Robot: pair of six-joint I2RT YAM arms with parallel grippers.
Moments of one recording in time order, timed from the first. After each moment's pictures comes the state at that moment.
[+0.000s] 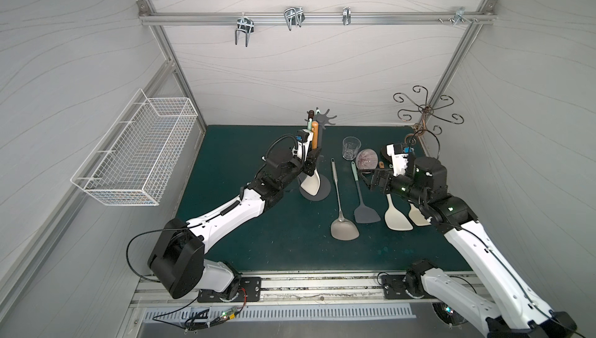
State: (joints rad) left arm -0.64 1.40 0.97 0.32 0.04 -0.07; right arm 0.40 0.87 0.92 -0.45 -0.37 0.39
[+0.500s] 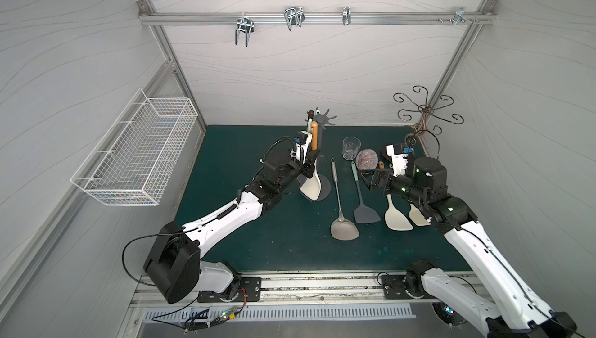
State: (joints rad) left arm -0.64 1.36 0.94 0.31 0.03 -0.08; right arm 0.39 0.87 0.91 -0.45 -0.38 0.39
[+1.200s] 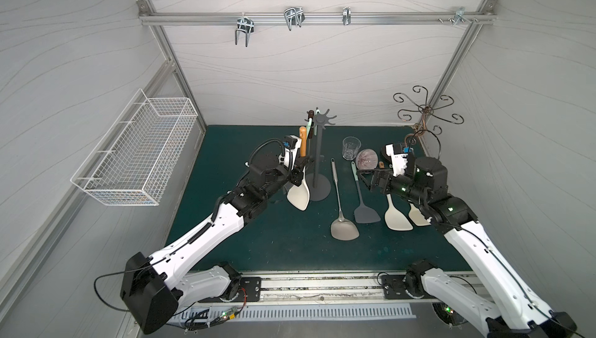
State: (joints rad) left arm -0.64 1.11 0.94 -0.04 -0.01 -0.09; right arm 0.39 0.87 0.91 -0.43 -0.43 0.39
